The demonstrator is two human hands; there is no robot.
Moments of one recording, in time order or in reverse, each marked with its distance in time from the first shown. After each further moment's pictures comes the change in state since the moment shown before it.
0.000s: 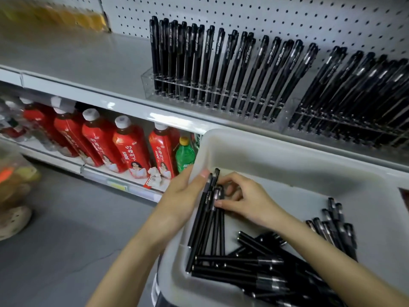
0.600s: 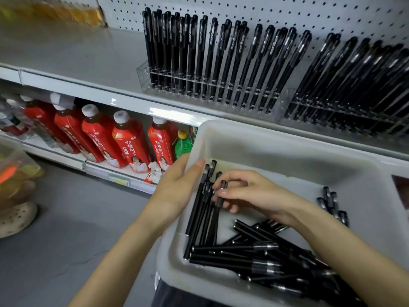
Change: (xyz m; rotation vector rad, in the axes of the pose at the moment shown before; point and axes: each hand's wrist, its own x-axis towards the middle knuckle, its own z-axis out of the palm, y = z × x) left_hand 0.000 0.003 -0.002 0.181 0.029 -0.002; right_hand -0.021 -0.023 -0.018 0.551 -0.292 0.179
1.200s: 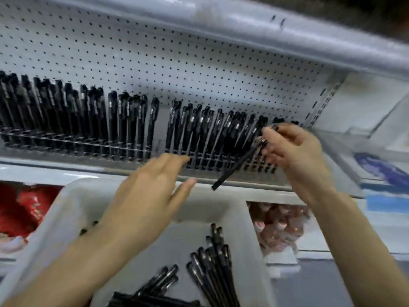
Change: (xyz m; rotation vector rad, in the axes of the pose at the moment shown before) left_hand 0.014 0.112 0.117 0.823 -0.041 0.767; right_hand -0.165 -0.093 -0.165 0.013 0.993 -0.558
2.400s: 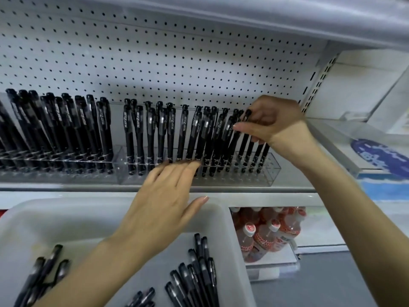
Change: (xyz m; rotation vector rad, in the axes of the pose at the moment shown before) left_hand 0.047 0.025 0.080 0.225 0.016 0.217; right_hand 0.068 0.012 -0.036 -0.467 -0.129 -0.235
